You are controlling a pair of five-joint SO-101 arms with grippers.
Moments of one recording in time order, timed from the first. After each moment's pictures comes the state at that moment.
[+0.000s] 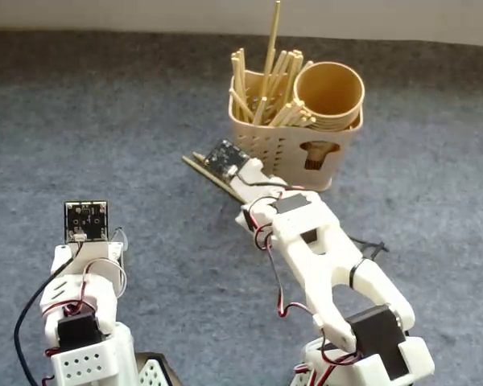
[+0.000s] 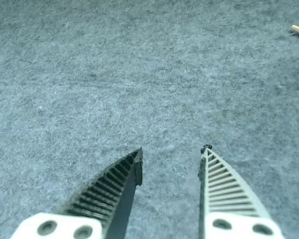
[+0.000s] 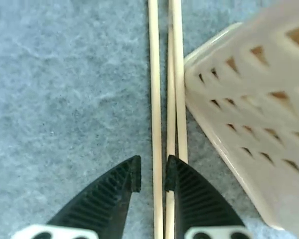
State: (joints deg) left arm -21.5 -104.1 96.0 57.3 -8.6; right arm -27.1 -9.4 43.2 33.2 33.8
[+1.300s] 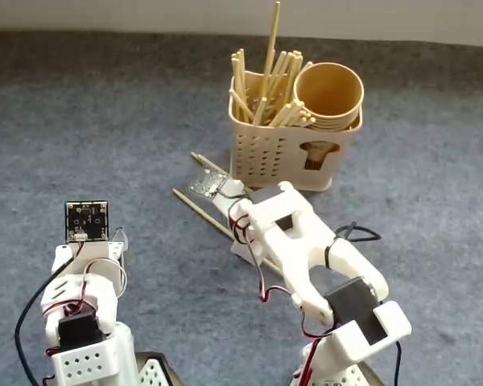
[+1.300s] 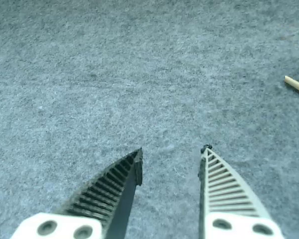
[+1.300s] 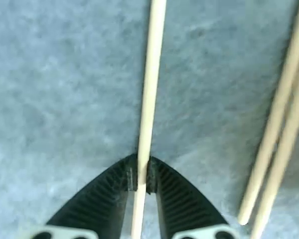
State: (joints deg) left arm -21.5 -104.1 96.0 57.3 -8.6; right arm -32.5 3.1 32.7 58.5 34.3
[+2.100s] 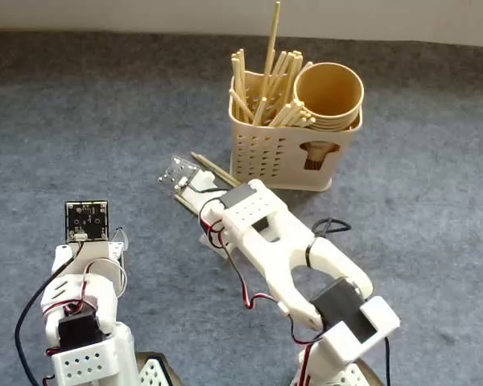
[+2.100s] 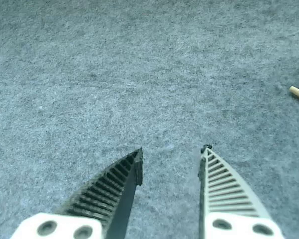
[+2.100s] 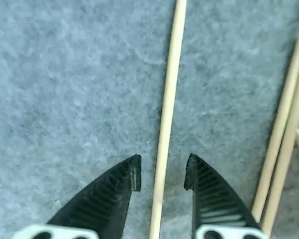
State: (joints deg) left arm -21.5 -104.1 96.0 57.3 -8.6; right arm -40.4 5.5 26.7 51.4 26.6
